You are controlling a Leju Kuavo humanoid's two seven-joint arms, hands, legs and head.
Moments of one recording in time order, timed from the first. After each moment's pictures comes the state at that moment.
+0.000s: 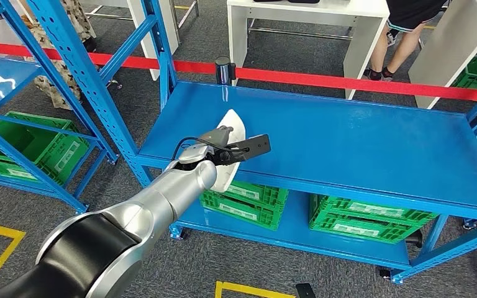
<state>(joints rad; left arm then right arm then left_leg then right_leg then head) -1.01 -0.35 -0.35 -0.28 -0.90 -0.04 0.15 -0.19 0.27 -0.81 -0.21 1.10 -0.18 0.02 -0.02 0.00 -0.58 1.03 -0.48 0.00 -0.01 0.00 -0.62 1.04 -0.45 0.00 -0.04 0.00</state>
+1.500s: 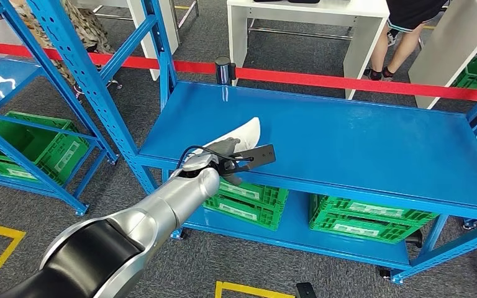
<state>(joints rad) -0.98 -0.36 -0.41 -0.29 -0.78 -0.08 0.13 -0.19 0.28 -0.81 -0.21 1.09 -0.19 0.02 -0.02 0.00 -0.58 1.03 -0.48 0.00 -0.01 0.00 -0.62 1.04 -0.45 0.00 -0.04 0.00</state>
